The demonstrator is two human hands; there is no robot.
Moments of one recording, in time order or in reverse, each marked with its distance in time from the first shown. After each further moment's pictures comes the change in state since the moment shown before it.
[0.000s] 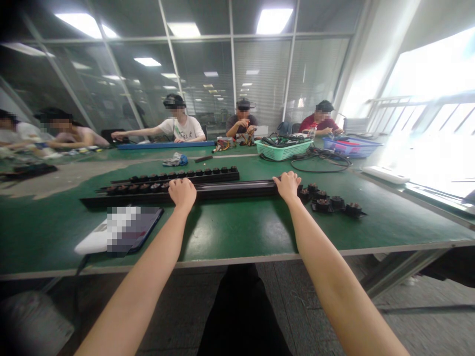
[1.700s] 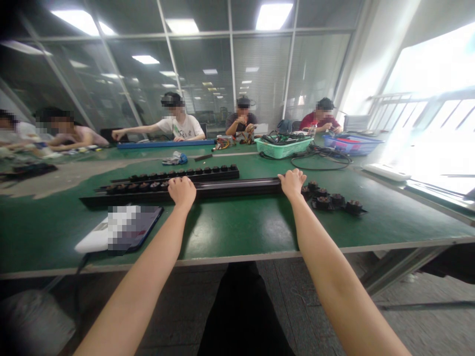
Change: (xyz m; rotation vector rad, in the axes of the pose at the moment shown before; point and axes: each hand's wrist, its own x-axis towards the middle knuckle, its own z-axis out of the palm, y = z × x) left_hand -0.001 0.002 -0.001 0.005 0.001 -0.004; right_hand 0.009 0.015 0.001 -0.071 -0.003 0.059
